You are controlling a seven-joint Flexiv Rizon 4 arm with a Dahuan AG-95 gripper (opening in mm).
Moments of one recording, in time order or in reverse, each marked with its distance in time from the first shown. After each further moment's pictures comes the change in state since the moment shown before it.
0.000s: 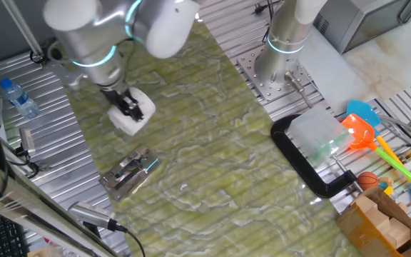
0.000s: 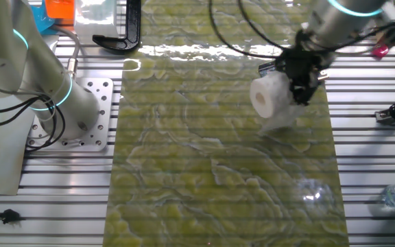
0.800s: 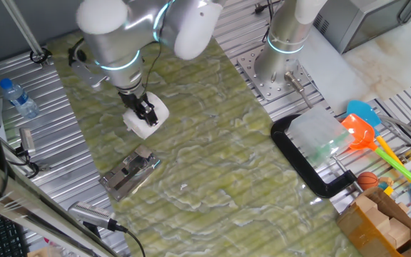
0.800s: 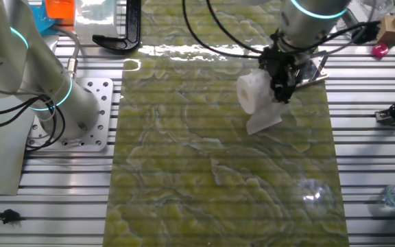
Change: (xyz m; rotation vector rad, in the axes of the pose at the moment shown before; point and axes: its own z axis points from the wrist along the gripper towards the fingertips) arm 0.009 0.017 0.008 -0.016 0.003 0.100
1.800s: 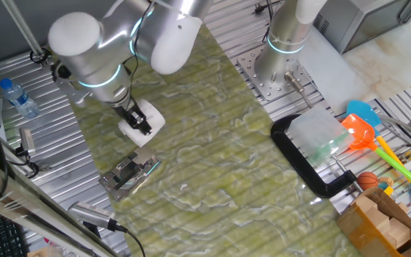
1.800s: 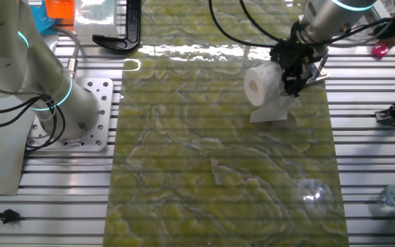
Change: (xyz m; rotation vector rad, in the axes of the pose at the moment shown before) arm -0.017 0.011 0.001 -0.025 0.089 -0.007
